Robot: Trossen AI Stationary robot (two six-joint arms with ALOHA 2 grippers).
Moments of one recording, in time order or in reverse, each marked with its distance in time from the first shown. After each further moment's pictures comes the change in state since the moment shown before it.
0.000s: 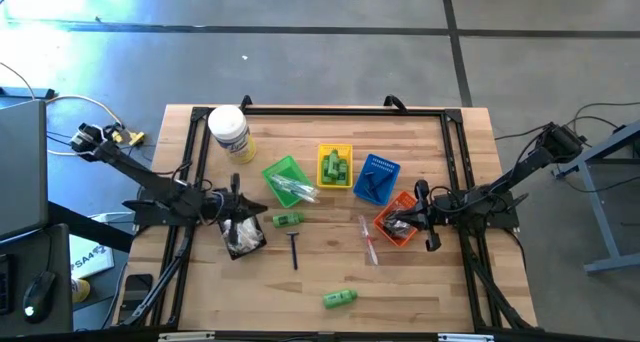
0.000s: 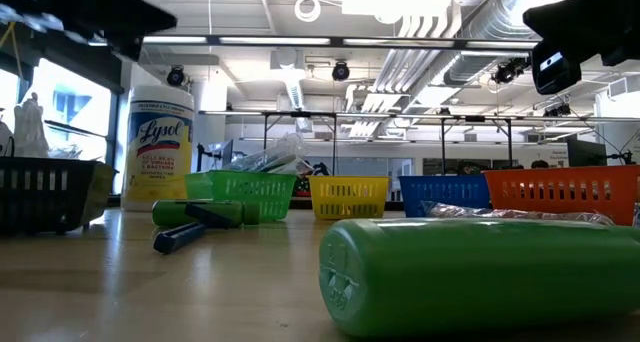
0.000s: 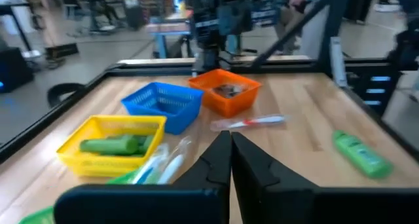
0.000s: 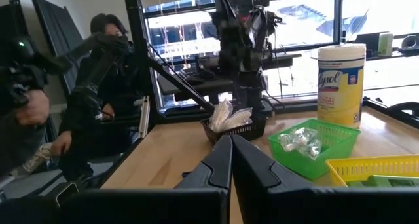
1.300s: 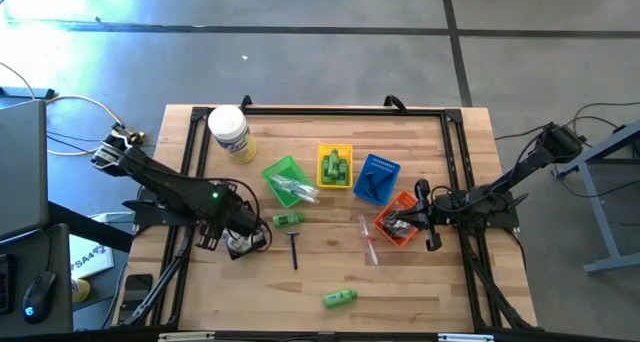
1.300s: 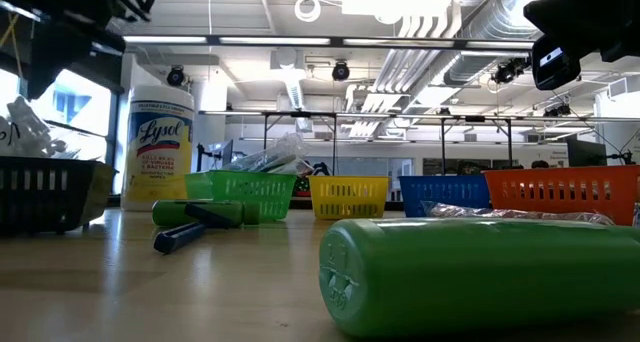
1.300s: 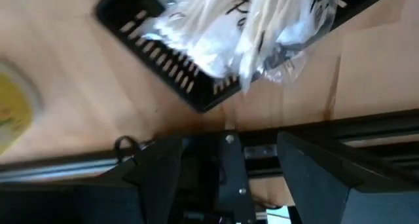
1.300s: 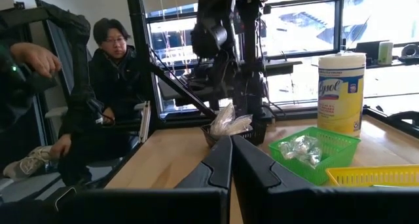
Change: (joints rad) left arm 0.104 0.657 0.827 -1.838 0.573 -0.146; right arm 0.000 0.000 0.000 0.028 -0.005 -0.030
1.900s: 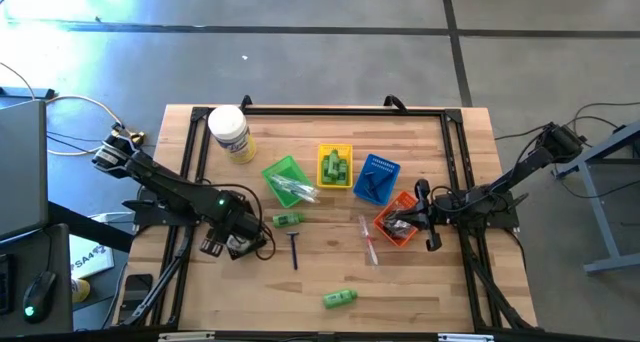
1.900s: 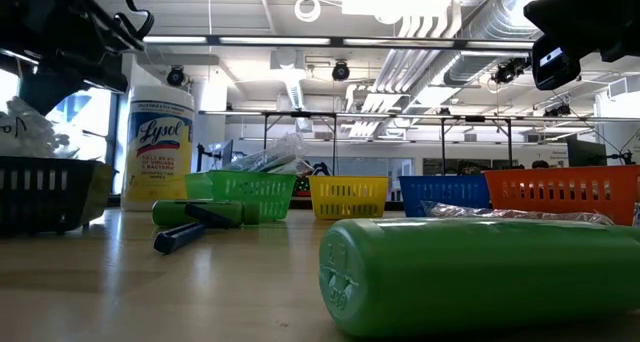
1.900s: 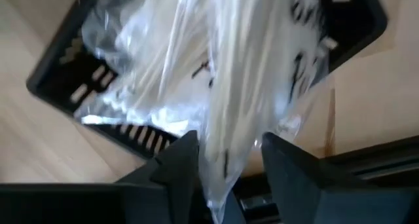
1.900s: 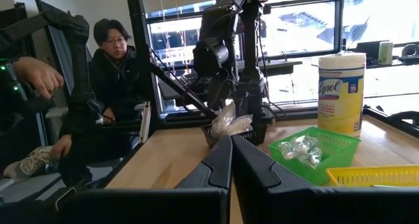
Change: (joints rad) left arm 0.000 0.012 -0.160 0.263 0.058 0.101; right arm 0.000 0.000 0.000 0.001 0.000 0.001
